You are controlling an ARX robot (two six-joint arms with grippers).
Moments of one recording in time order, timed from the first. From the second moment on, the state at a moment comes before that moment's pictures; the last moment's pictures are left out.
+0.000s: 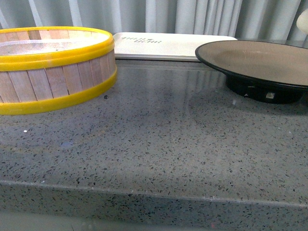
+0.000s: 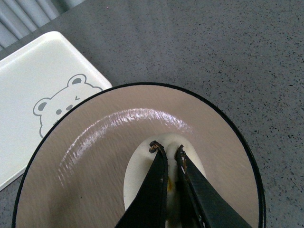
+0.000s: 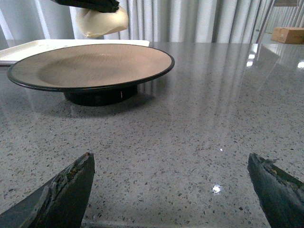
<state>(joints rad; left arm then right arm) -0.88 2.04 1.95 -0.32 -0.25 0.15 0.00 0.00 0.01 0.00 0.00 0.00</state>
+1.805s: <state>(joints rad) -0.80 2.05 1.99 -0.42 -0.15 0.06 0.00 0.00 0.01 0.00 0.00 0.00</state>
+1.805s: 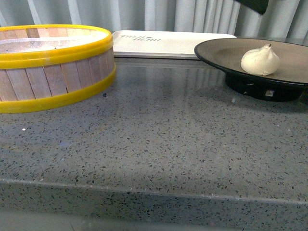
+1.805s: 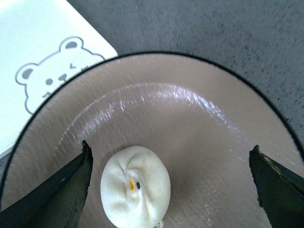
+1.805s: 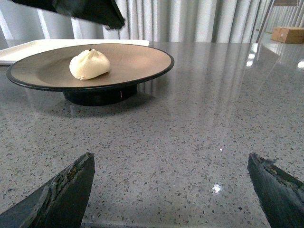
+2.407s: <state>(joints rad) -0.33 1.04 0.93 -0.14 -0.12 0.11 0.00 0.00 0.01 0.00 0.00 0.00</state>
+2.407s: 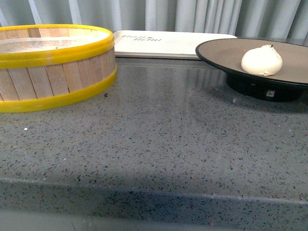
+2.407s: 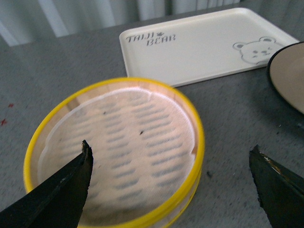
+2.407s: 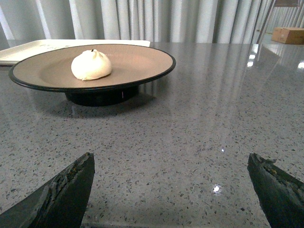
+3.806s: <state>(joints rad) 0.00 0.26 0.05 0.21 0.00 0.00 0.00 0.00 0.01 0.00 0.00 0.00</state>
